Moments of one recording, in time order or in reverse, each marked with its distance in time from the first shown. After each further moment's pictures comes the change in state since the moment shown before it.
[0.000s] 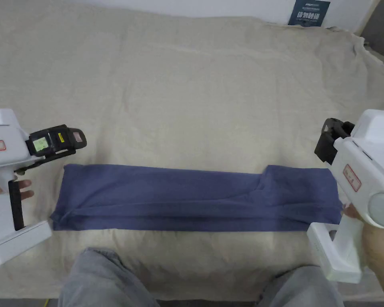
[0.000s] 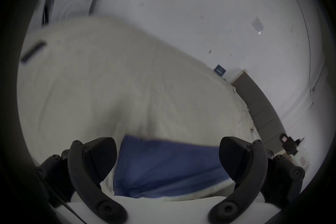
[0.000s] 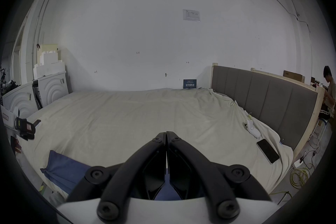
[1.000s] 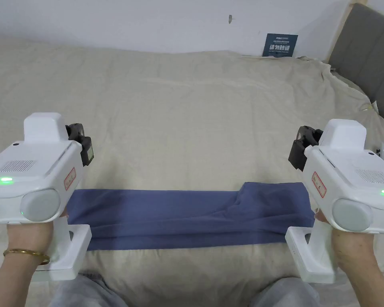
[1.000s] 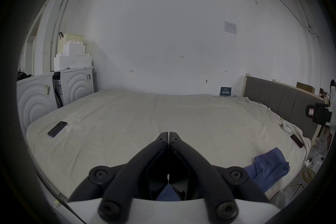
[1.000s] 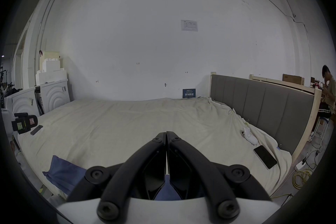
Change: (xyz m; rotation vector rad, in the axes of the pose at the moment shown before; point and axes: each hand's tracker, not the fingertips) left arm 0.167 -0.076 0.020 0.549 0.272 -0.511; right arm 0.029 0.003 0.020 0.094 -0.008 -0.021
